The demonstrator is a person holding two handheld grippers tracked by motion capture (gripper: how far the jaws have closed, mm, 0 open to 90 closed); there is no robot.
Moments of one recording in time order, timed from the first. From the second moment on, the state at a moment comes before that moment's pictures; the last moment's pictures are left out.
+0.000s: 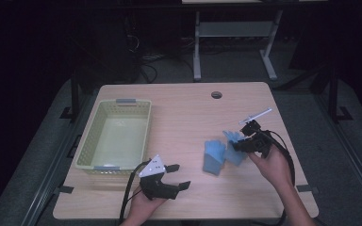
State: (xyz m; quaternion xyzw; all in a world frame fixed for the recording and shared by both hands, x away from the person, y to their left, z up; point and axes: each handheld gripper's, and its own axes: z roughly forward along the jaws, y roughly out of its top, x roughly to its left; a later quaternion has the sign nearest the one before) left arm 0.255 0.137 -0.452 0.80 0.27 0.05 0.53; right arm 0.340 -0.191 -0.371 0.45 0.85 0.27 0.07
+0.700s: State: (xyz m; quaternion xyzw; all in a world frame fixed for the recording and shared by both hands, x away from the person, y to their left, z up) left arm 0.255 0.139 -0.450 0.80 0.27 0.05 0.54; right arm 0.358 -0.141 -0.401 0.42 0.87 0.27 0.01
